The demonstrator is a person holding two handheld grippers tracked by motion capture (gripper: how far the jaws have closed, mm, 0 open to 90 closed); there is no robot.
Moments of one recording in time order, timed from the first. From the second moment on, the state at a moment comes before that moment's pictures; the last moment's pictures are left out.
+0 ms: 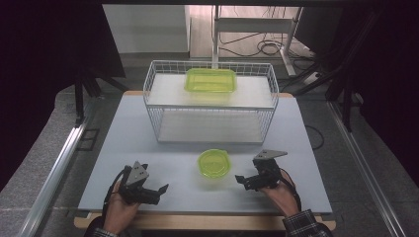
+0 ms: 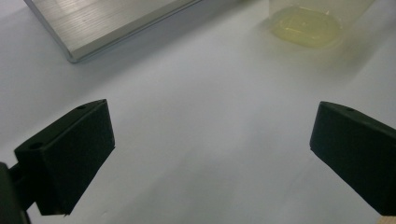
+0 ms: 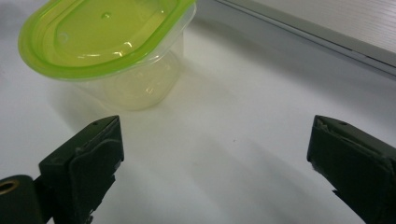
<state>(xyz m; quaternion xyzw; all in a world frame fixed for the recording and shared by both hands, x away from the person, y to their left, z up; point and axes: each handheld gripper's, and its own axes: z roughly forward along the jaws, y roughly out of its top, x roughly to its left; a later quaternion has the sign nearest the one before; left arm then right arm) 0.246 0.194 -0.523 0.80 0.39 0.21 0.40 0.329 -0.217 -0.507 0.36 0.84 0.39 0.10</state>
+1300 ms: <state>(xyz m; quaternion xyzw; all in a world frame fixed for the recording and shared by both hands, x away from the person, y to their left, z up) 0.243 0.199 -0.518 0.78 0.39 0.24 0.43 0.383 -0.204 -0.489 0.43 0.77 0.46 -0.08</state>
